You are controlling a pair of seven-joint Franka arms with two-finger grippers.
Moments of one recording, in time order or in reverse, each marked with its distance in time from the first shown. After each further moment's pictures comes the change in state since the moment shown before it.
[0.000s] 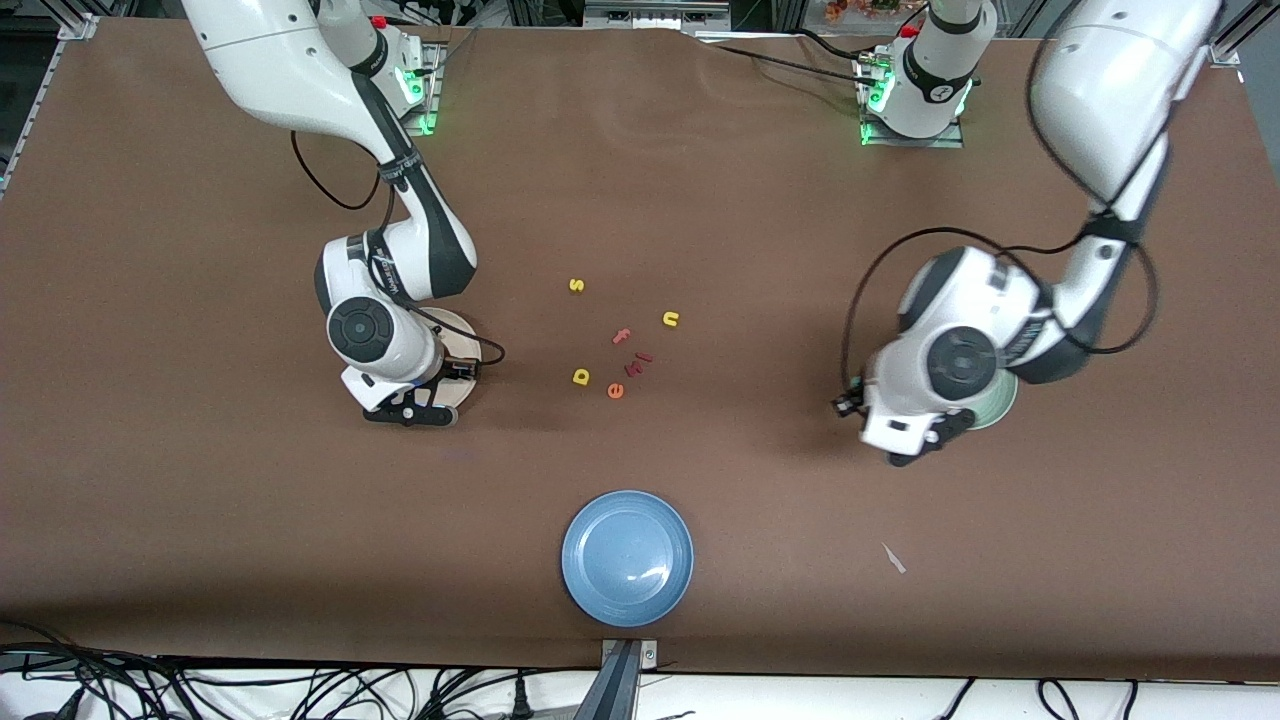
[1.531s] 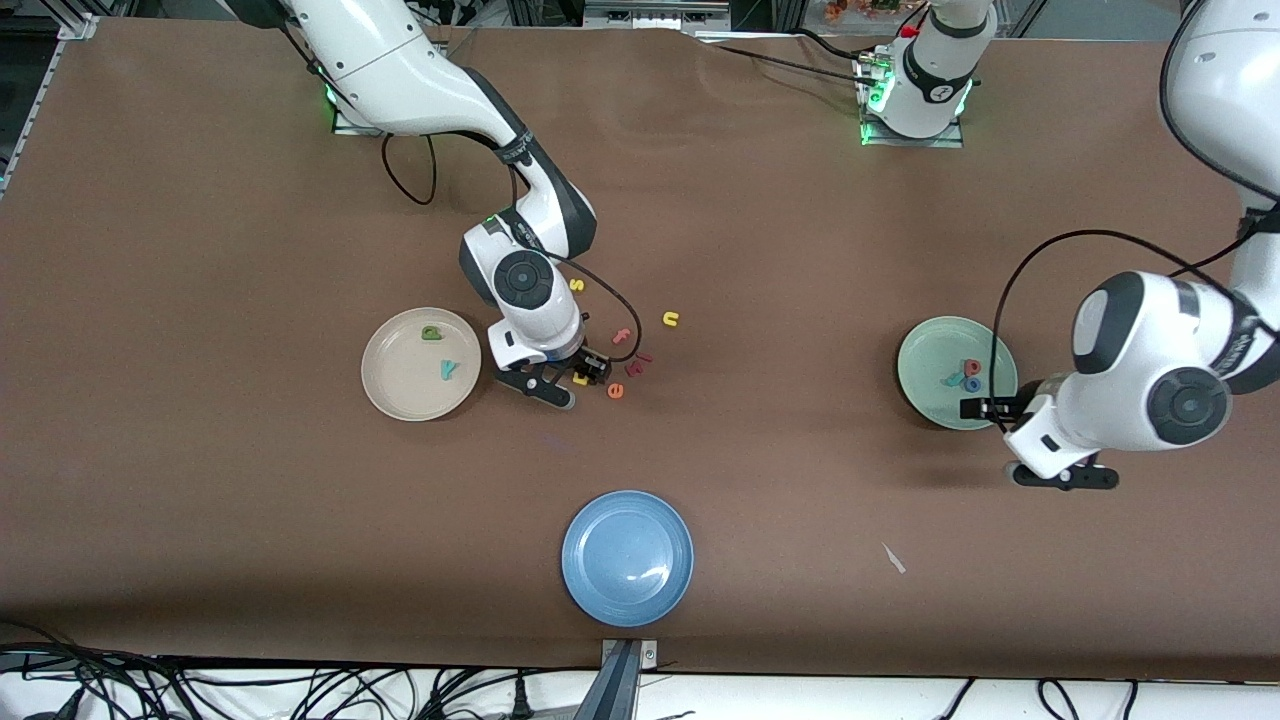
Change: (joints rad) left arm 0.220 0.020 -0.037 0.109 0.060 -0.044 0.654; right arm 0.162 0.164 0.112 0.113 -0.053 0.227 0.610
